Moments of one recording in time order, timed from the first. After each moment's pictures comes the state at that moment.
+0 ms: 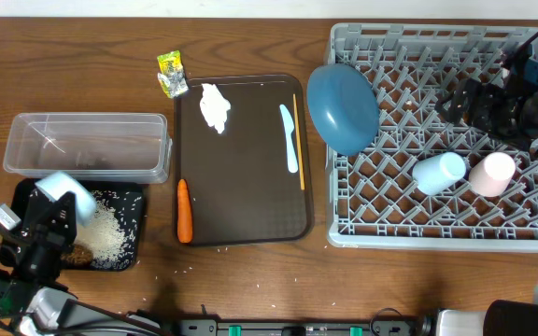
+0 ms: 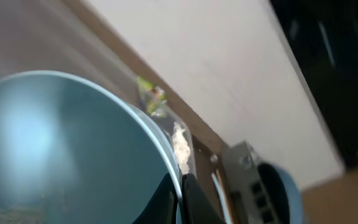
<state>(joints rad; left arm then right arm) 1.20 1.25 0.37 0.34 1.41 -0.38 -0.21 1.54 1.68 -1.25 -0.29 0.18</state>
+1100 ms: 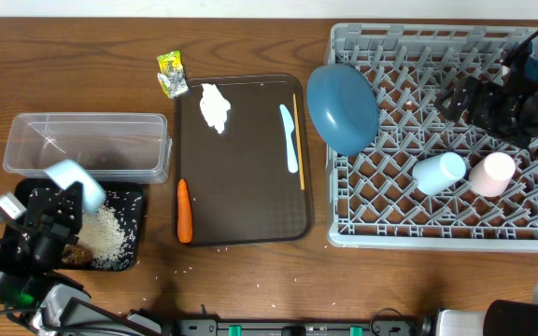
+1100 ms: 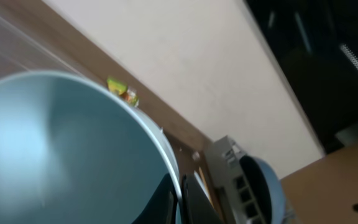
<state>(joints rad) 1.12 1.26 0.30 0.85 1.43 -0.73 -0.21 1.54 1.68 -1.24 -0.31 0.18</state>
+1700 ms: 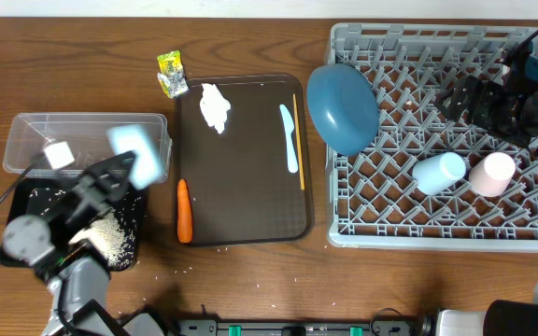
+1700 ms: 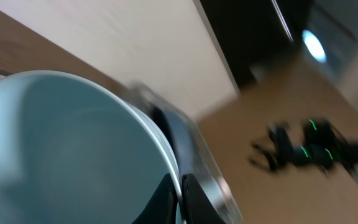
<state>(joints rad) 0.61 1.26 0.36 1.25 1.43 -1.30 -0.21 1.54 1.68 -1.23 -0.31 0.18</state>
